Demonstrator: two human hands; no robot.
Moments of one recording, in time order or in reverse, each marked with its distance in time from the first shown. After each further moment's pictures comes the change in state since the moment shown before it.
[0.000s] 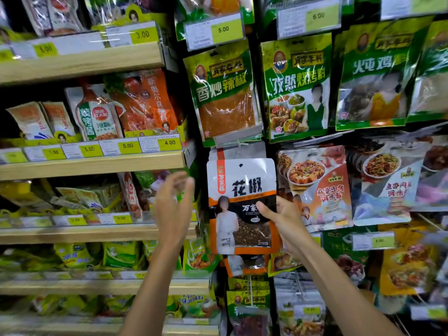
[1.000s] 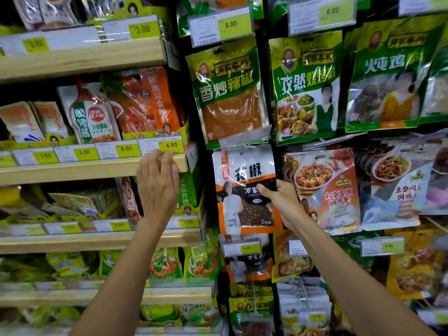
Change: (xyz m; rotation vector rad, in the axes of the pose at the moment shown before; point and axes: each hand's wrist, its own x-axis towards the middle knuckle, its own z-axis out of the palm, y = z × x) left_hand 0.074 -0.067 0.011 0.603 0.181 0.524; right_hand 0.069 -0.003 0.008 -0.146 0.158 0.023
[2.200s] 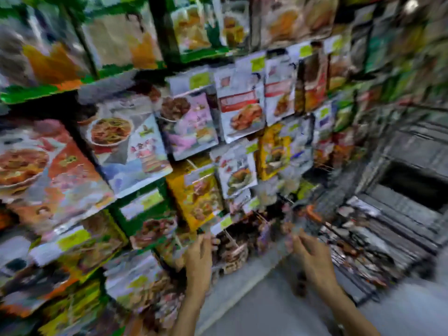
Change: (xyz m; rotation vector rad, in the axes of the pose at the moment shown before) left_hand -0.240 0.523 -0.039 -1.139 -1.179 -0.680; right_hand -0.322 0.104 -0.455 -0.410 0.669 0.293
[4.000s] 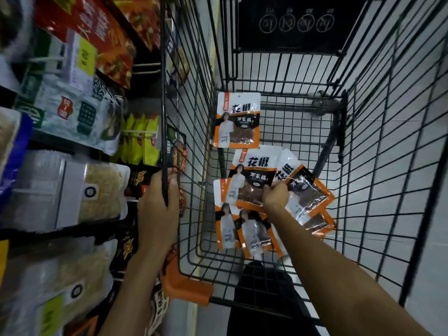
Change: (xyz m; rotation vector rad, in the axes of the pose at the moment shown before) left_hand 0.262 -0.071 0.623 0.538 -0.844 0.422; right_hand 0.359 0.519 -0.159 0.056 0.766 1.293
